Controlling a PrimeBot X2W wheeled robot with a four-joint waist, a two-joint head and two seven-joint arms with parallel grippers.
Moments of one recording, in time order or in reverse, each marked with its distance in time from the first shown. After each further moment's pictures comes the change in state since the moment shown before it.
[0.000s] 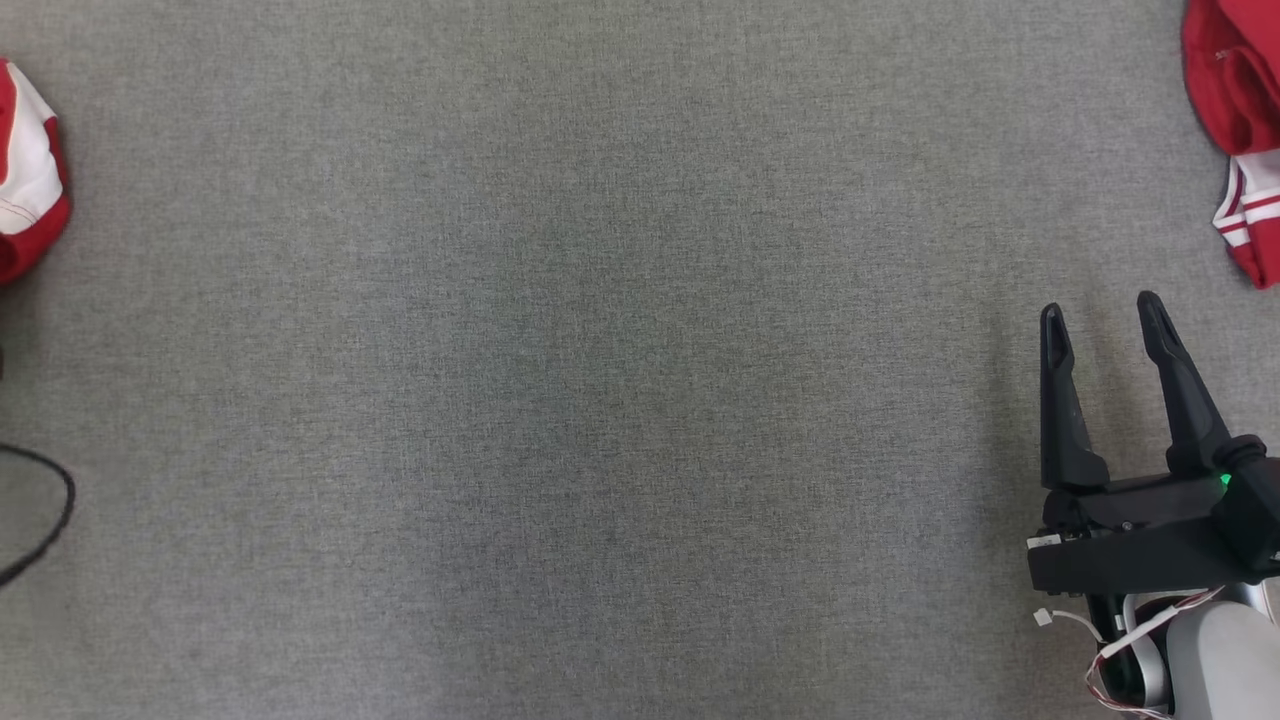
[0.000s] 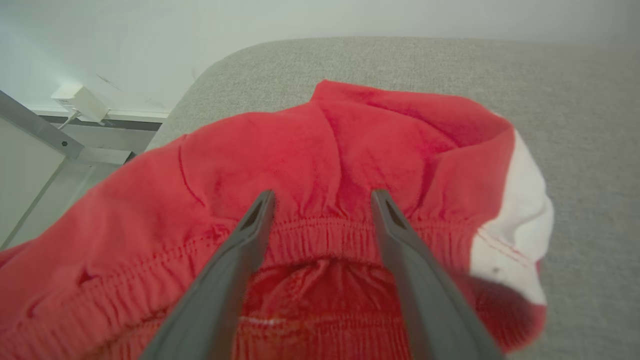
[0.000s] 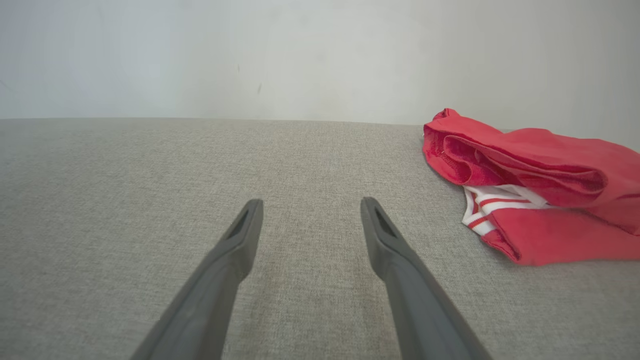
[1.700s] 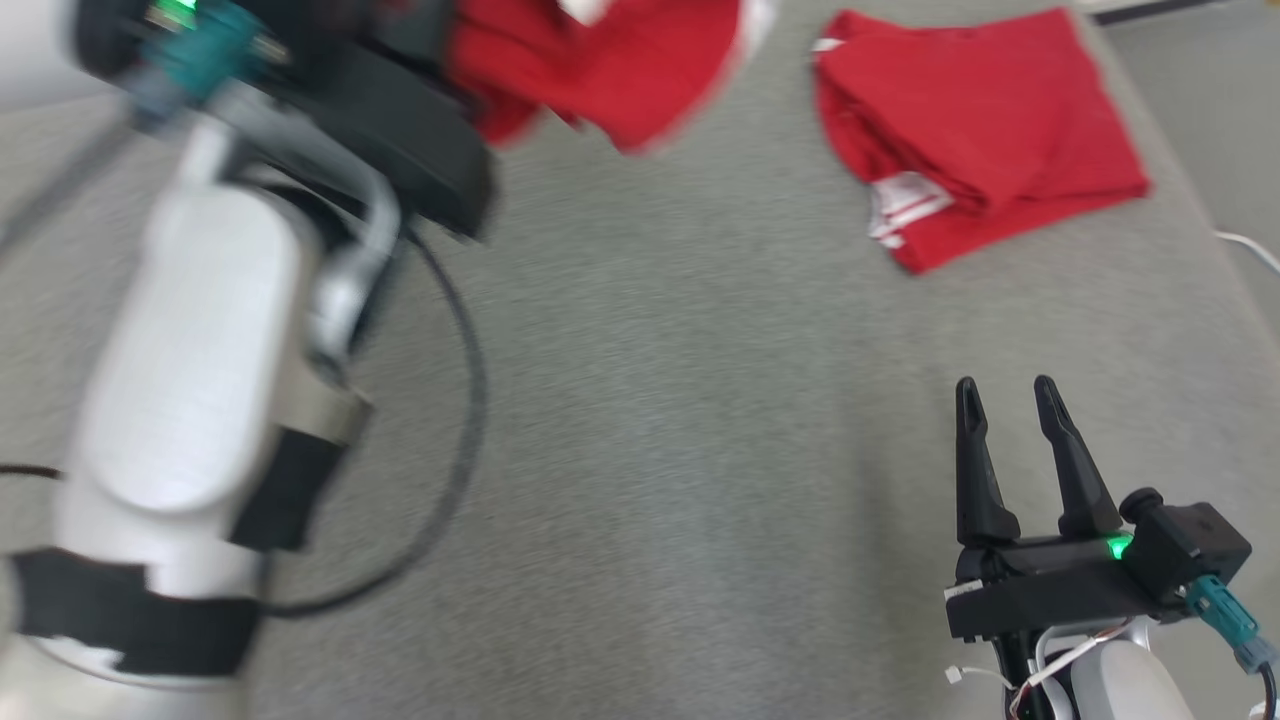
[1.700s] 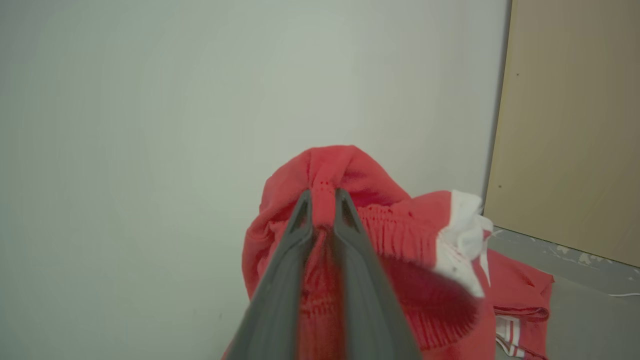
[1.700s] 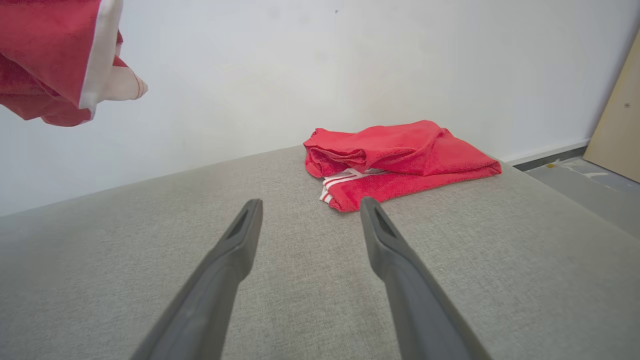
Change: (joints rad) left arm -0.149 -0.283 -0.424 -0.557 0.021 0.002 0.026; right arm 0.008 0.086 0.065 0.203 0.137 0.000 -0.087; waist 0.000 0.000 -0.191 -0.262
